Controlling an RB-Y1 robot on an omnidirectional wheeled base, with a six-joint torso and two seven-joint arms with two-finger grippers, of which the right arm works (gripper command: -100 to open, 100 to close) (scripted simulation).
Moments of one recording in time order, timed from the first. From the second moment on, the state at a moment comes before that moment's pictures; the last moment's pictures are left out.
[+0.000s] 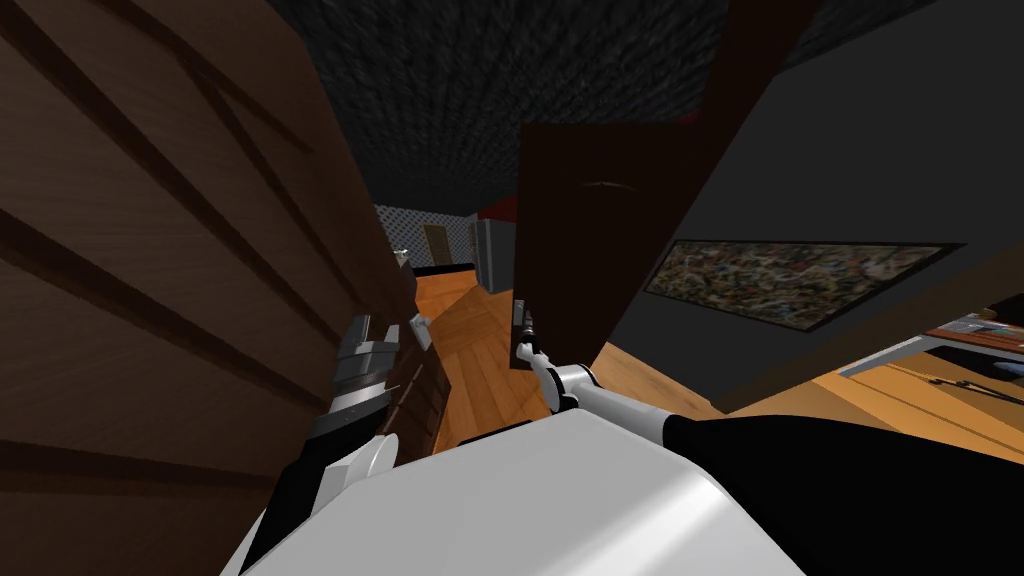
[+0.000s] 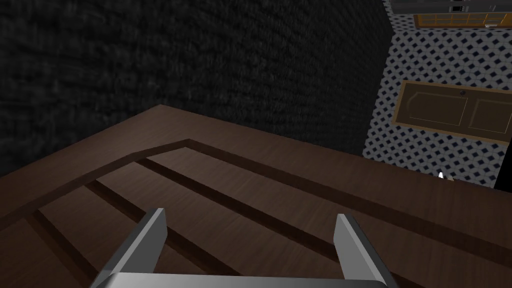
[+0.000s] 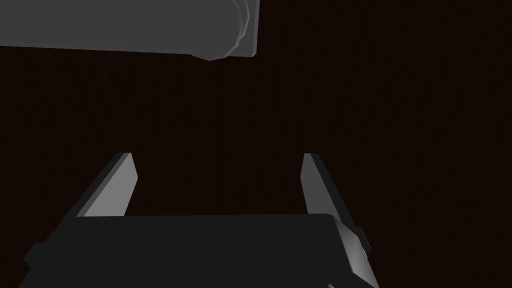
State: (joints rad) arm -0.68 0.01 -0.30 -0.34 -0.41 -0.70 0.47
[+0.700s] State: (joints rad) arm -0.75 0.00 -0.32 -0.14 -0.40 -0.79 0.45
